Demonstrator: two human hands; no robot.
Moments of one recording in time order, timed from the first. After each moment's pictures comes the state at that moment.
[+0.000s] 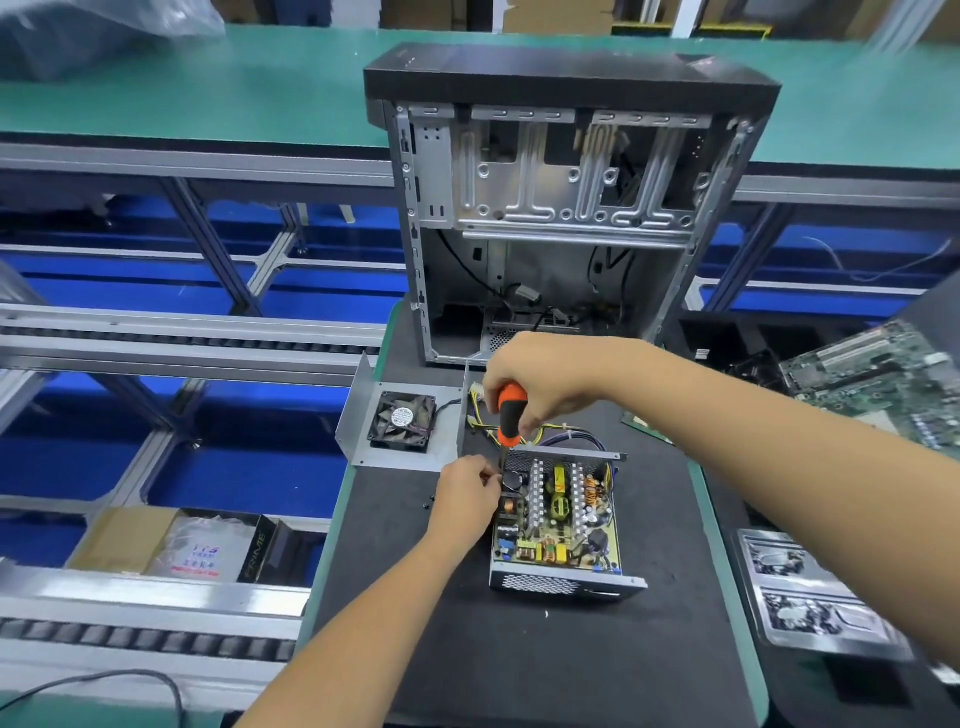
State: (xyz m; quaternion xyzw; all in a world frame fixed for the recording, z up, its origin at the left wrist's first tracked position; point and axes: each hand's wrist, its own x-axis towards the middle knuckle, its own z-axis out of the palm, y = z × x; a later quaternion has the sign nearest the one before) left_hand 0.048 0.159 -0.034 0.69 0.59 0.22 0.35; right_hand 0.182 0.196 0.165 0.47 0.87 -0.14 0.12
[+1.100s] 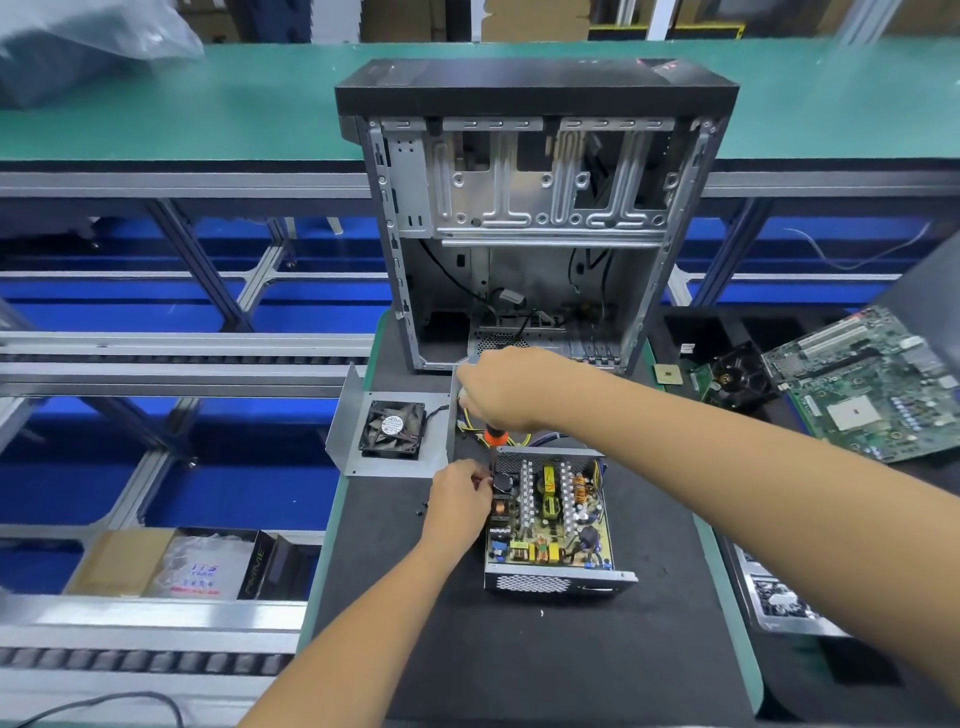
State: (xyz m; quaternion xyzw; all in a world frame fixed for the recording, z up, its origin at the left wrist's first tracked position) left_hand 0.051 0.157 -0.034 0.69 0.60 0.21 0.35; right_hand 0.162 0.183 0.150 0.53 0.83 -0.03 0.15
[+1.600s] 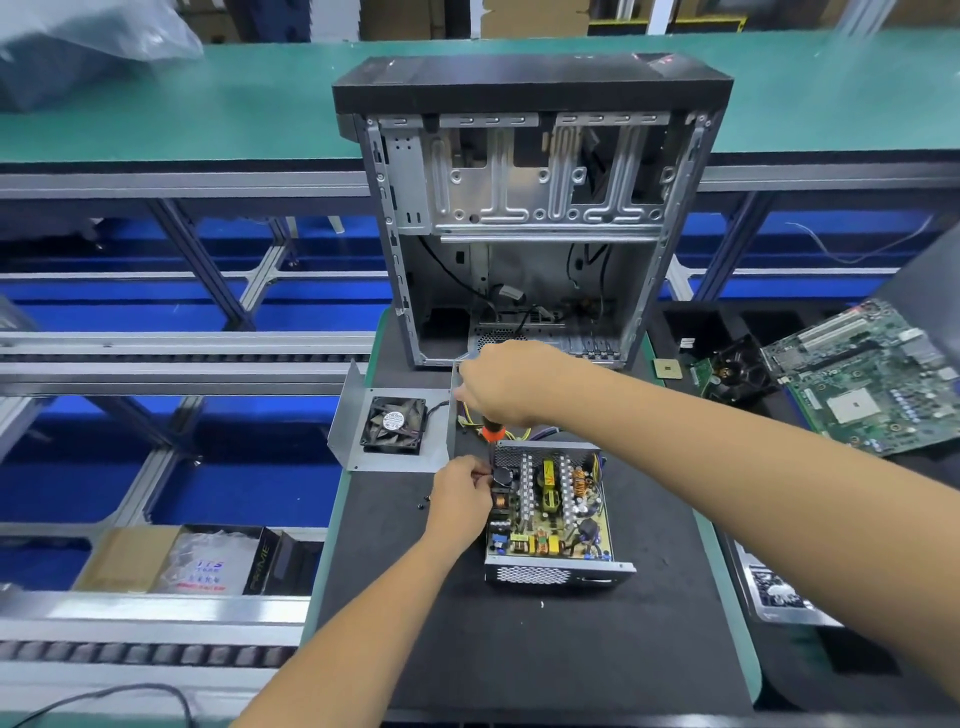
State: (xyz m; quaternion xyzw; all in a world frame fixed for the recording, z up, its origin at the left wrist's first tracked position) left_hand 0.051 0.150 -0.029 0.67 0.60 0.21 0.38; right_hand 0.162 0.181 0.156 0.53 0.83 -0.04 0.17
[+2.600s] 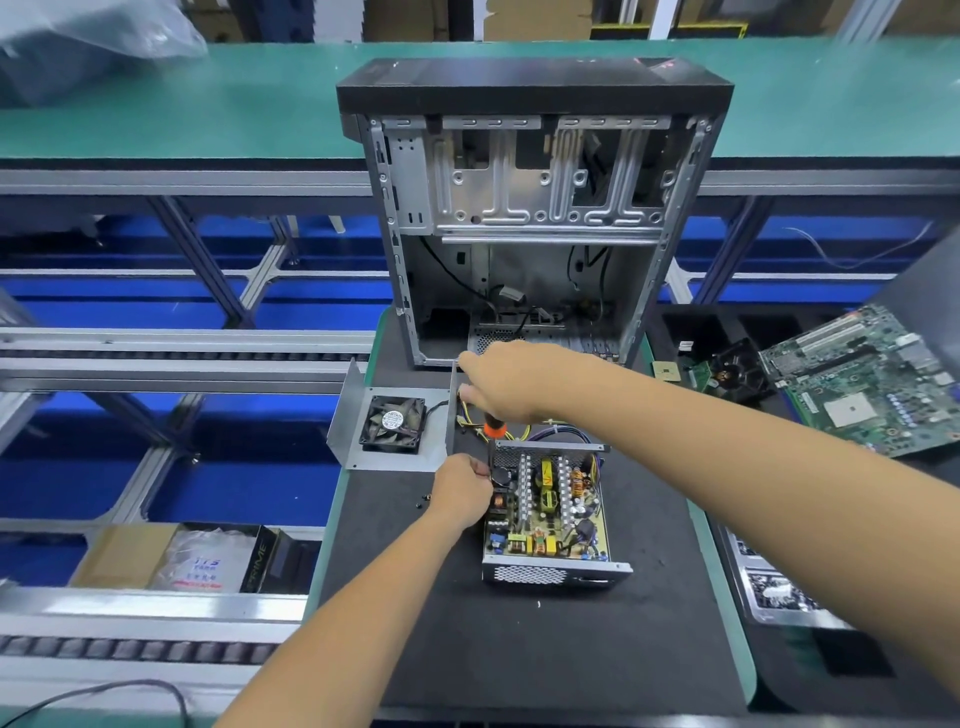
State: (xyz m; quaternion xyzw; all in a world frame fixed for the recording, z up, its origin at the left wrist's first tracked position) left_hand 0.058 0.165 -0.025 0.59 0.65 0.15 0.47; right_hand 0.166 0.181 0.155 0.56 0.81 -0.09 0.13
